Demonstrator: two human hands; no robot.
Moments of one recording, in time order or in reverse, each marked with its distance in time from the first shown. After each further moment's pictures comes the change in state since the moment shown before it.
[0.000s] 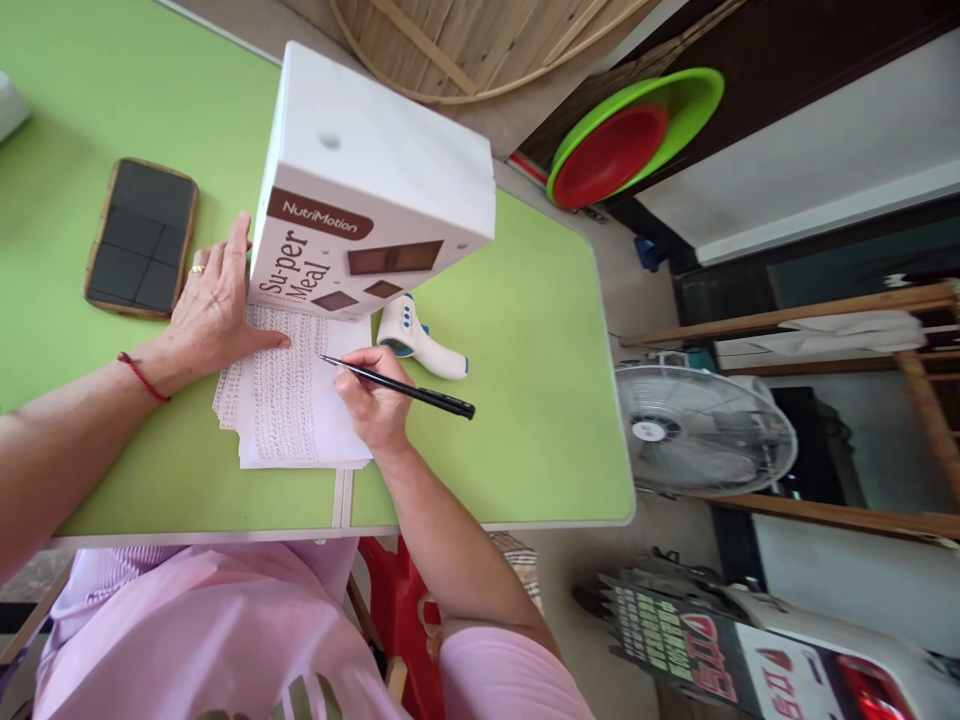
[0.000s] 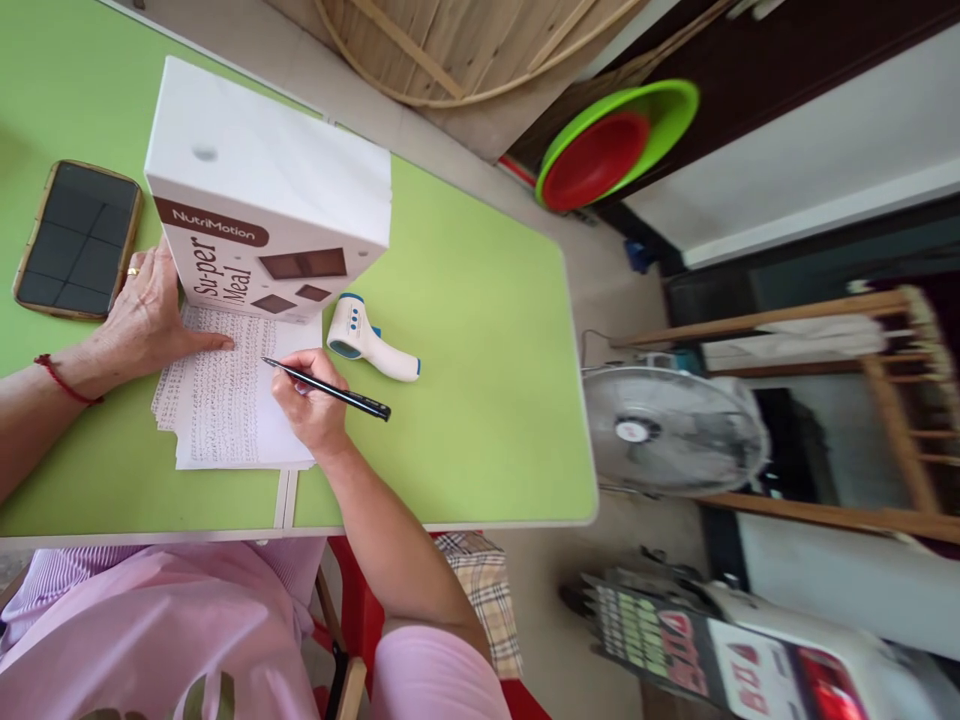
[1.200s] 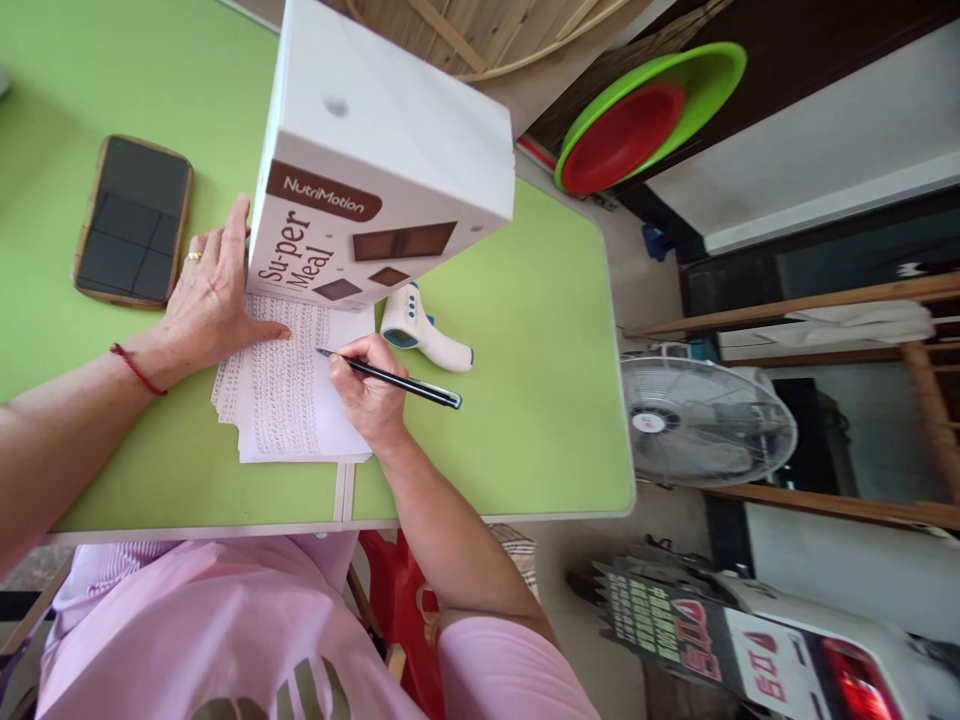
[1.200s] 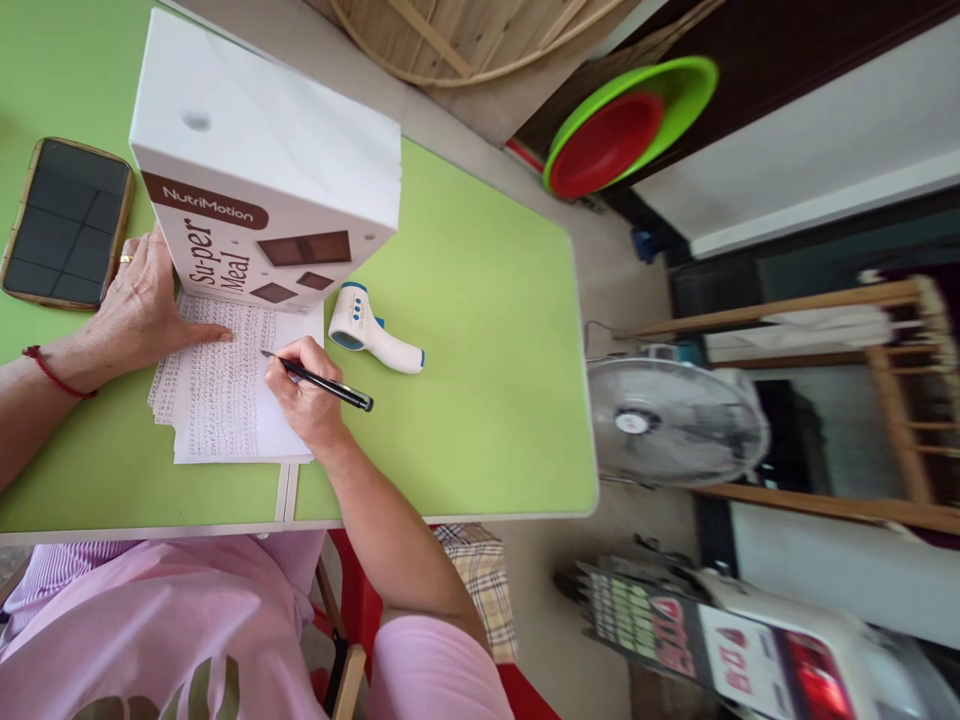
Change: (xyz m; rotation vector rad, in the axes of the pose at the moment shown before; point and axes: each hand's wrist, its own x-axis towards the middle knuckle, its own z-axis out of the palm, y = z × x) left_hand -0.001 0.000 0.000 -0.011 0.015 -0.011; right_hand 0.006 -0.001 -0.003 -0.093 -0.116 -0.117
